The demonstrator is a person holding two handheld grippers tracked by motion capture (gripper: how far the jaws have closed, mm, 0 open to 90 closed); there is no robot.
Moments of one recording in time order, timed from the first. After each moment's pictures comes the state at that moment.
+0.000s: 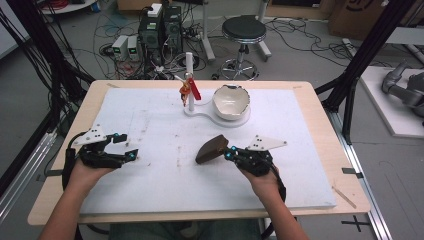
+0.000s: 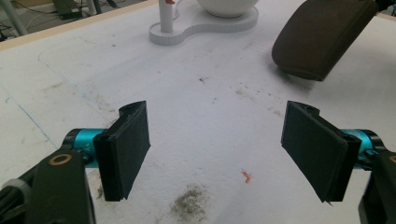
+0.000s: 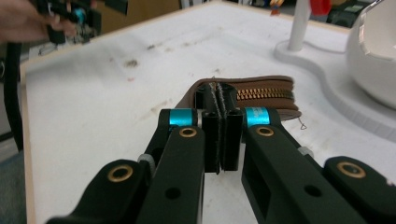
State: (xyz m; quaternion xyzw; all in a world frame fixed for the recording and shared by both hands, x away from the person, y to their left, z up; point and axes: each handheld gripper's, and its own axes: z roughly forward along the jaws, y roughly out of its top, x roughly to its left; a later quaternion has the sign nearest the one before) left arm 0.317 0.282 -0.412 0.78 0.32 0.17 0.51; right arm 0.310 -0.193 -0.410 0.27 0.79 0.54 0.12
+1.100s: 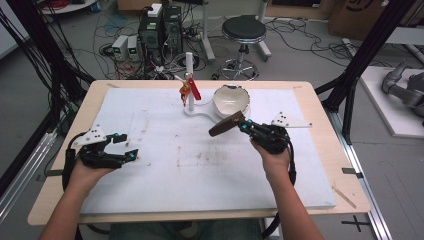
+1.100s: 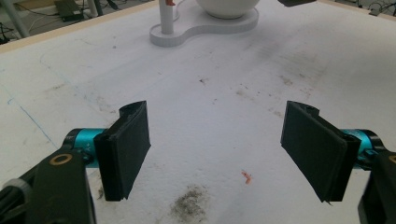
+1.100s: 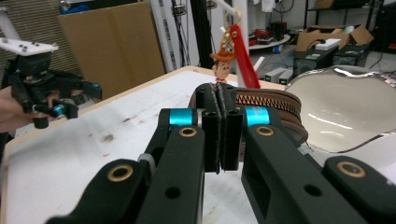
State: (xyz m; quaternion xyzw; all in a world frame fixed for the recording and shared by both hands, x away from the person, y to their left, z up) left arm 0.317 0.282 -0.413 0.78 0.32 0.17 0.52; right arm 0.344 -0.227 -0.367 0.31 0.71 0.61 0.15
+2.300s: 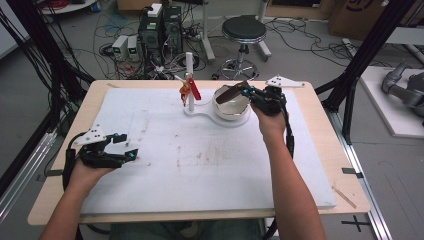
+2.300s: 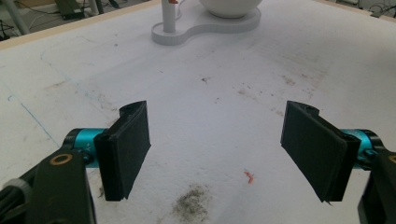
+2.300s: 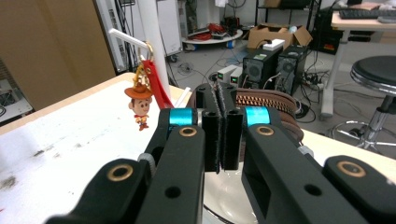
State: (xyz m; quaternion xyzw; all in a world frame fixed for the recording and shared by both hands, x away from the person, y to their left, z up) left arm 0.318 0.283 -0.415 0.78 0.32 0.17 0.52; right arm 0.431 -0.219 -0.326 0.36 0.71 0.56 0.22
